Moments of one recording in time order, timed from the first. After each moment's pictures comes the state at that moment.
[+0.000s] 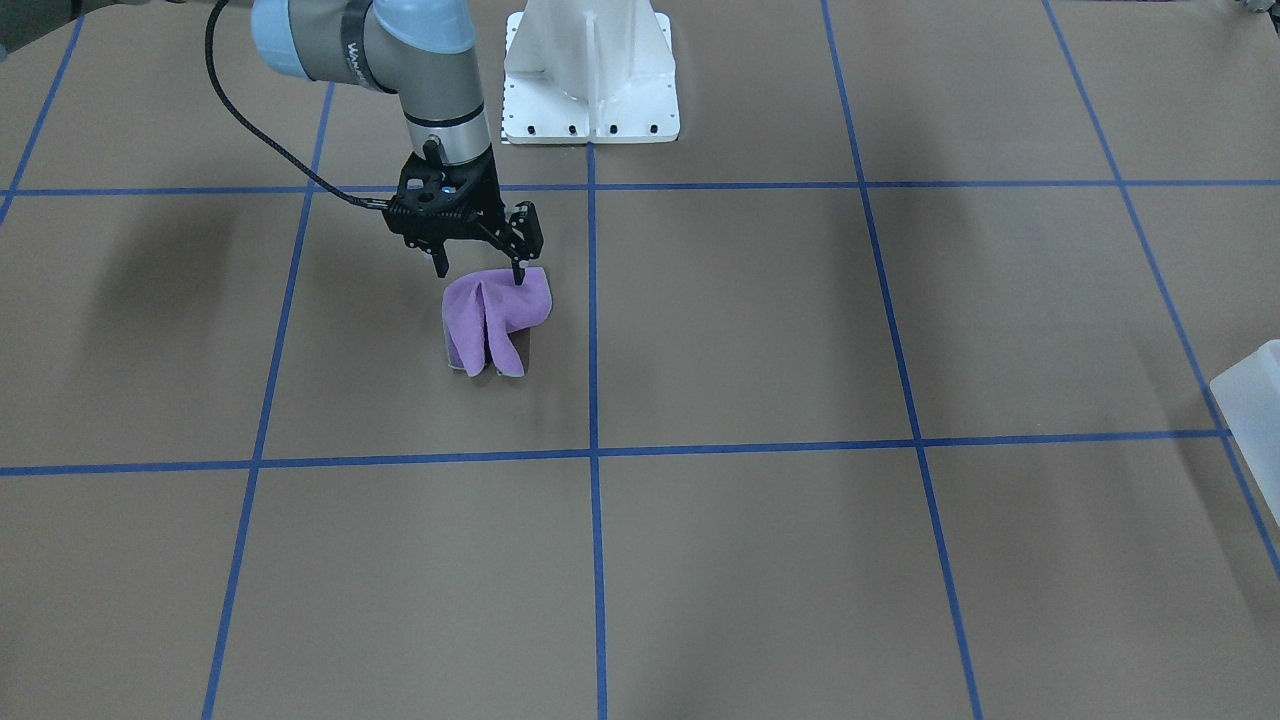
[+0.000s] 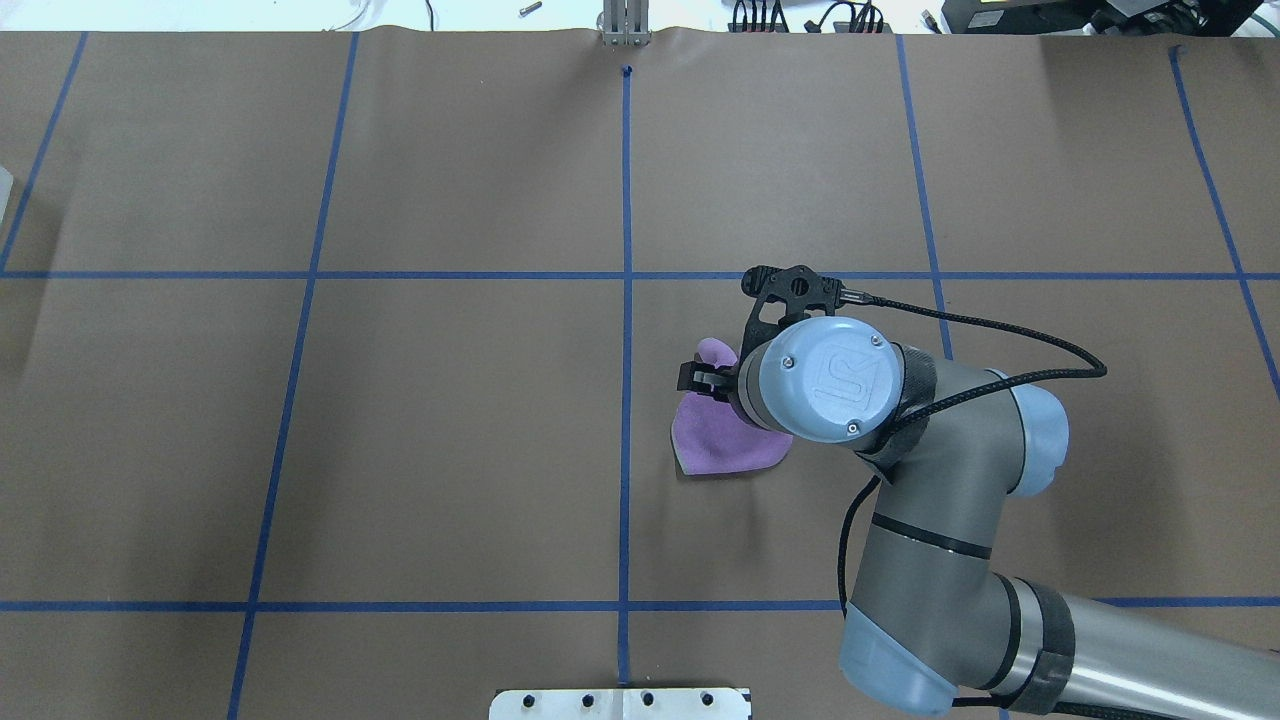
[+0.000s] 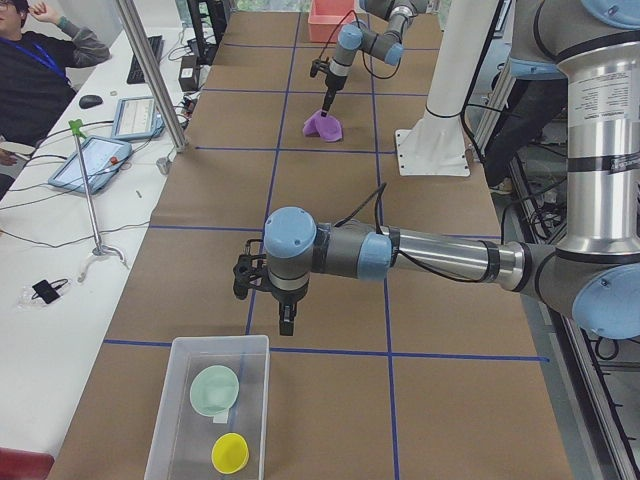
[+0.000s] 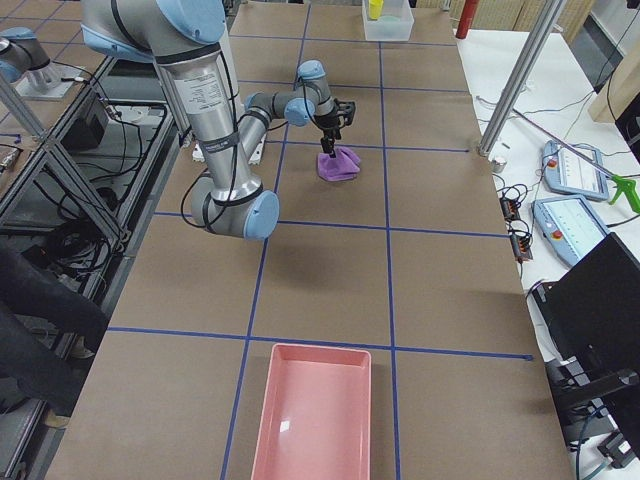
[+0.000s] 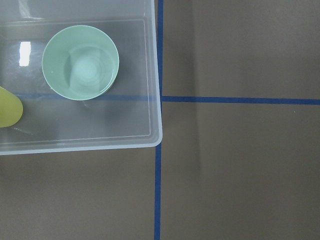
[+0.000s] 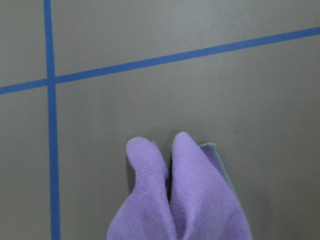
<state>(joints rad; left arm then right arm) -1.59 -1.46 -1.81 -1.57 -2.40 -0.09 0.41 -1.07 1.89 -1.57 1.57 1.46</state>
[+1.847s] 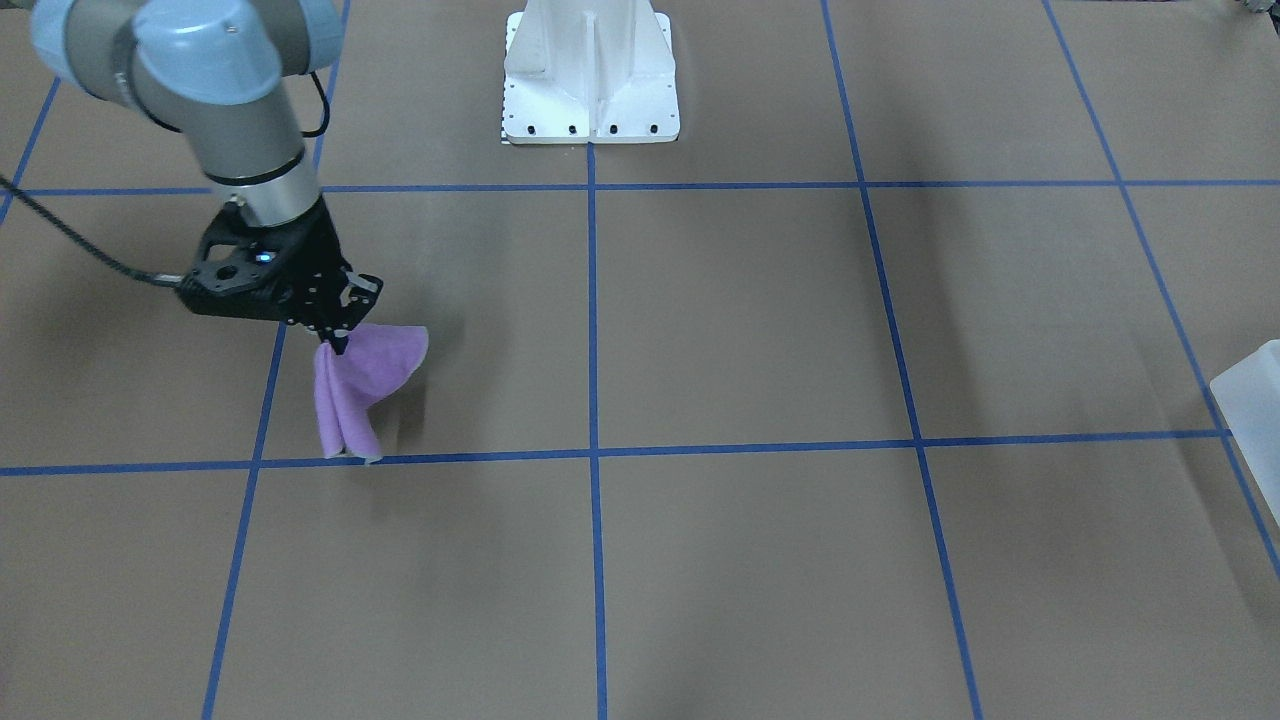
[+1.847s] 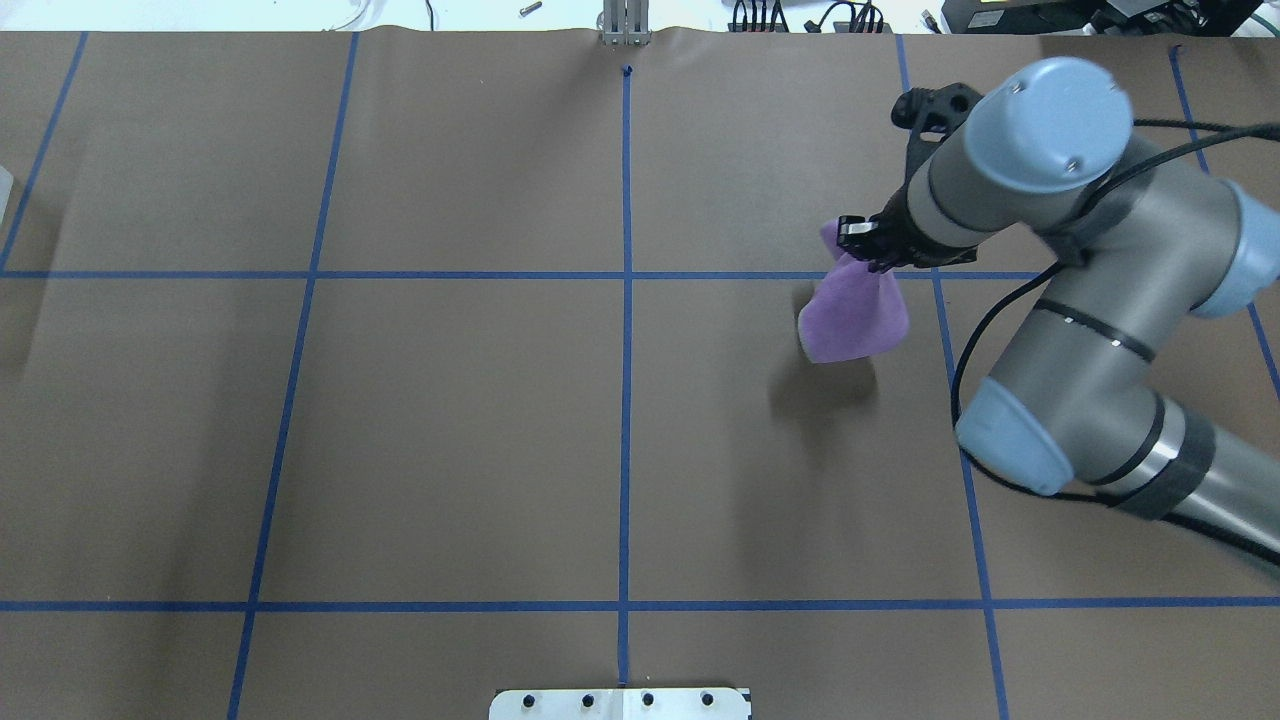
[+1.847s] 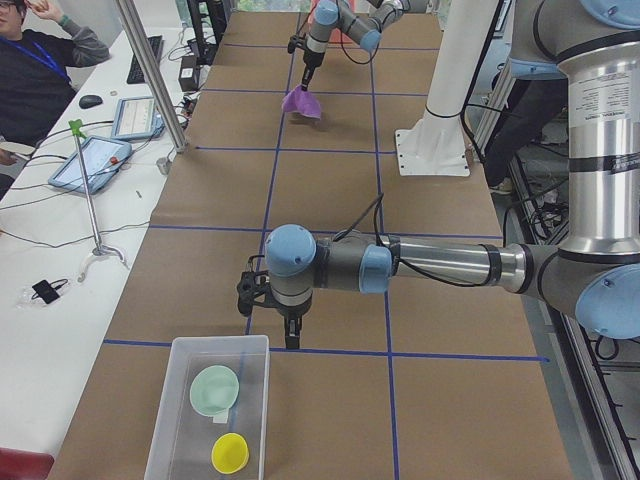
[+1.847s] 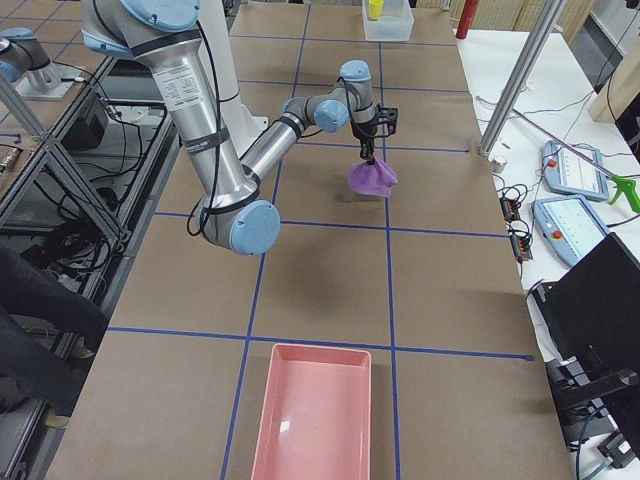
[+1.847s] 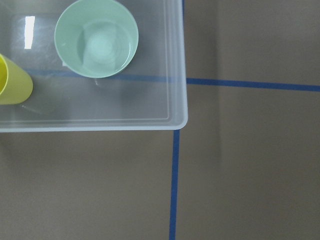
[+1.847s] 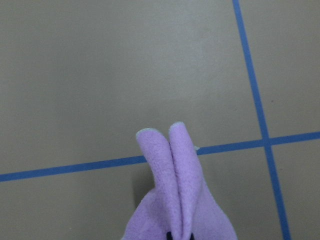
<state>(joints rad) -1.59 -1.43 -1.72 -1.60 -2.39 -0.08 0.83 -1.16 1.90 -1.60 1.93 1.09</state>
